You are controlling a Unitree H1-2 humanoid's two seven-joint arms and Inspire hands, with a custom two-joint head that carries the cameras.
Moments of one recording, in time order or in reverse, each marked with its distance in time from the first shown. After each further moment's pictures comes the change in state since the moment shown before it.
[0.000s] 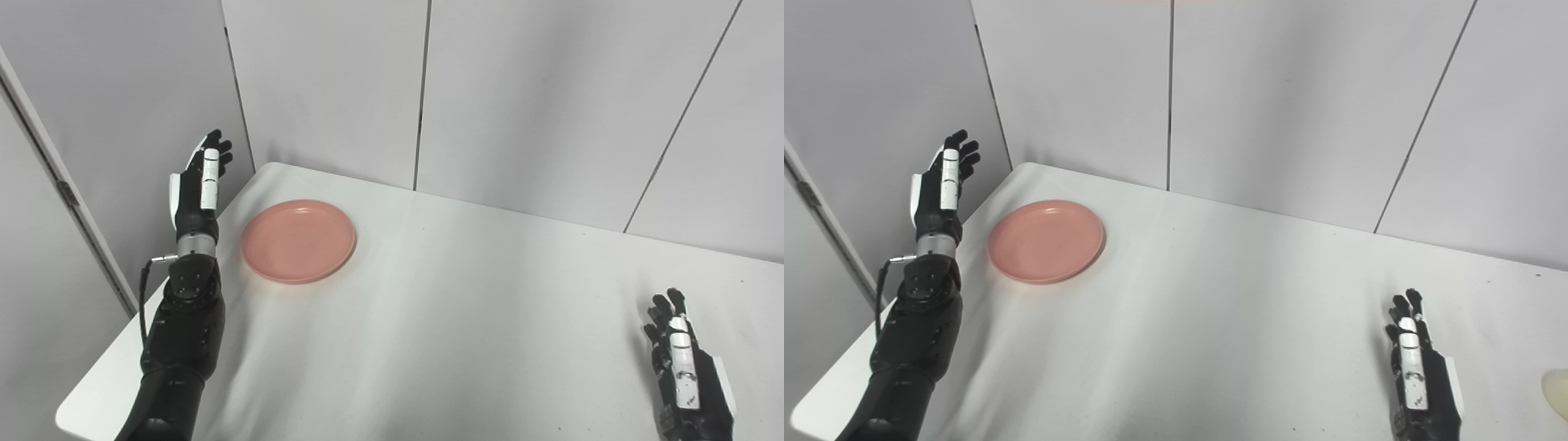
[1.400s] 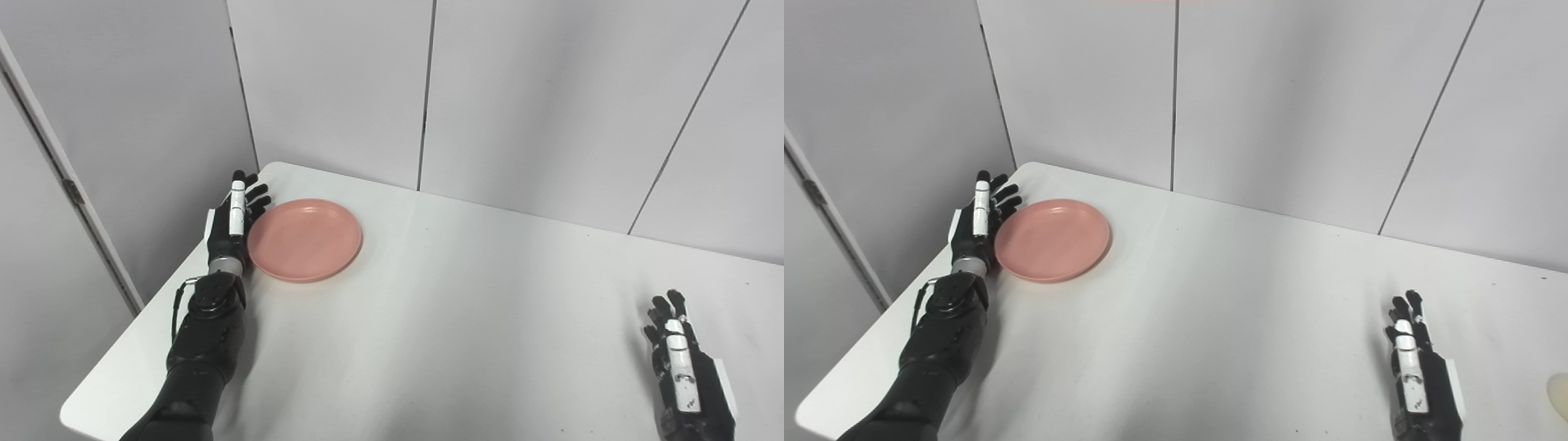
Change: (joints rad) left arm -0.066 -0.041 -0.029 0.254 -0.157 -0.024 -0.113; right arm 0.009 -0.002 -0.001 -0.011 0.000 0.001 0.011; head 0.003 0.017
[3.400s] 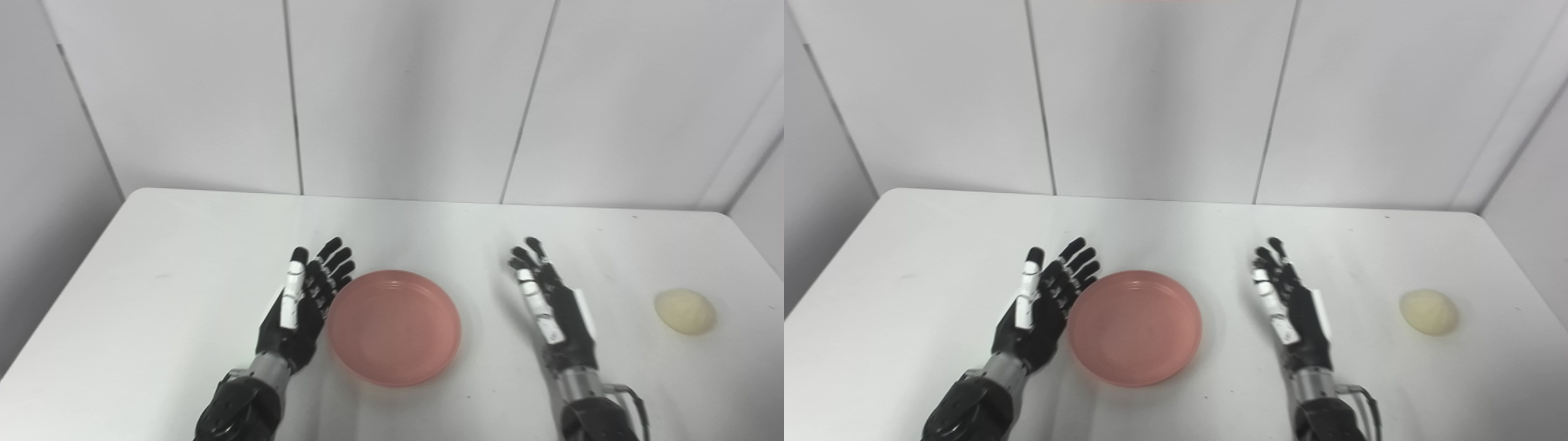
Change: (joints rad) left arm 0.311 -0.347 -0.341 -0.603 -0.101 0.260 -0.301; right arm -0.048 0.050 0.045 0.064 -0.122 -0.086 -0.064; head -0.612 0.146
